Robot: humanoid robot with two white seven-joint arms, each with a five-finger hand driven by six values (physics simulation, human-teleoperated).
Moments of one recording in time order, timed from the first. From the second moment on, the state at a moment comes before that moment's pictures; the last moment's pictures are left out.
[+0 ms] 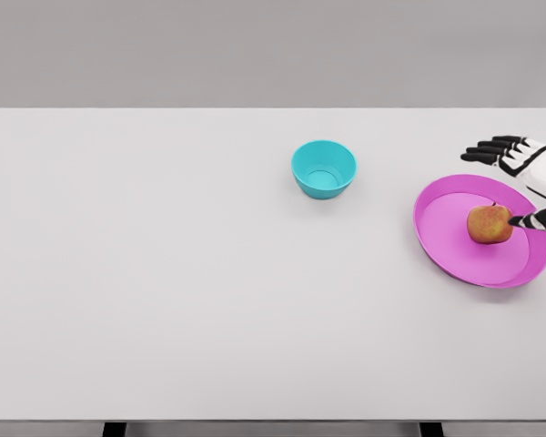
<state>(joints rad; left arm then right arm) 0.05 0.00 -0.24 -0.21 0.21 -0.02 -0.14 -0.12 -1.11 0.23 -1.61 0.22 -0.61 0.11</state>
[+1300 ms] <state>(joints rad) 0.05 0.00 -0.24 -0.21 0.21 -0.02 -0.14 -0.57 -0.97 0.61 -1.19 0.23 -0.61 0.61</state>
